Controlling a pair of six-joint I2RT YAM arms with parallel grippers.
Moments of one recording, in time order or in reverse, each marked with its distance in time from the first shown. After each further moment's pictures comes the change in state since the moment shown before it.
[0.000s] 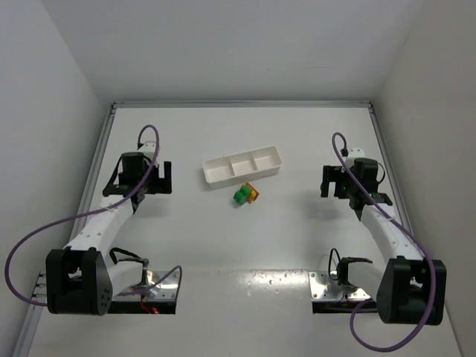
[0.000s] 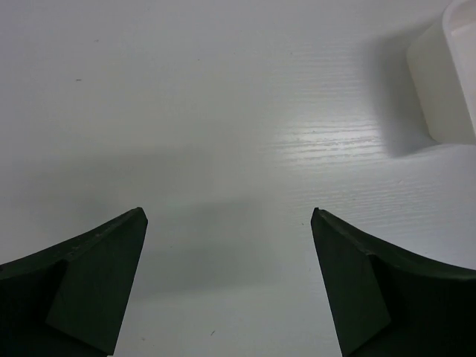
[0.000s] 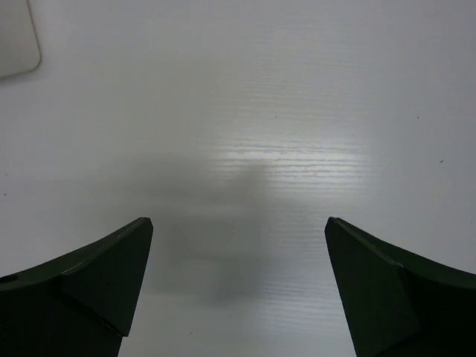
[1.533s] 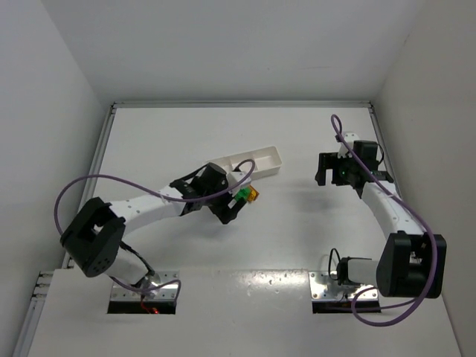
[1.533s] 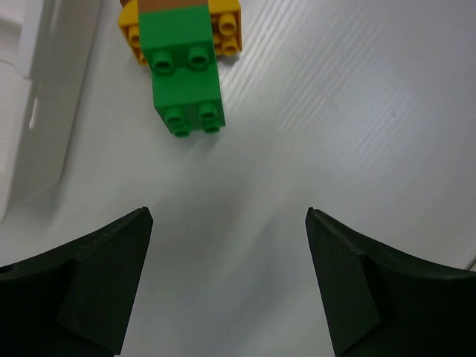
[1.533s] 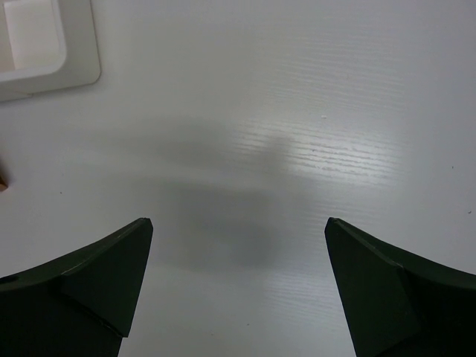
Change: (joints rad) left arm -0.702 0.299 0.136 0.009 0.150 0.140; right arm 0.001 0.173 0.224 -0.130 -0.124 -0.032
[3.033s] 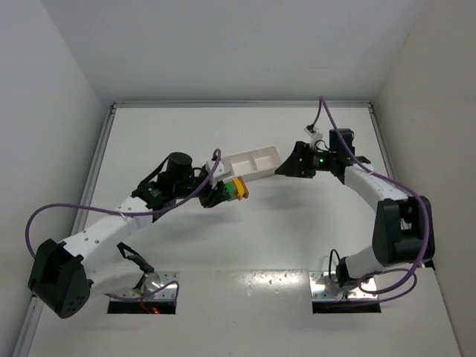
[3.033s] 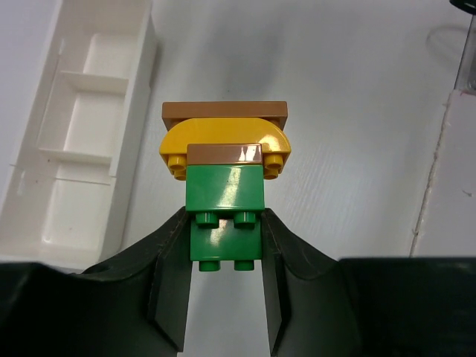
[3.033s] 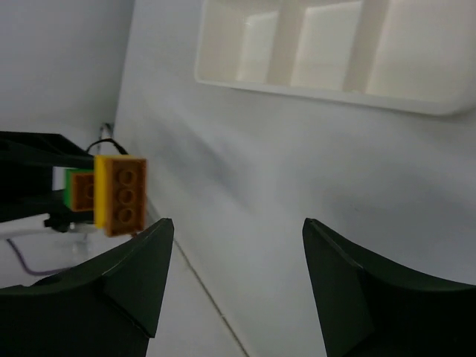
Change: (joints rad) left arm 0.159 -0.292 -0.015 0.072 0.359 0.125; right arm 0.151 0.228 0.106 0.144 -0.654 0.389
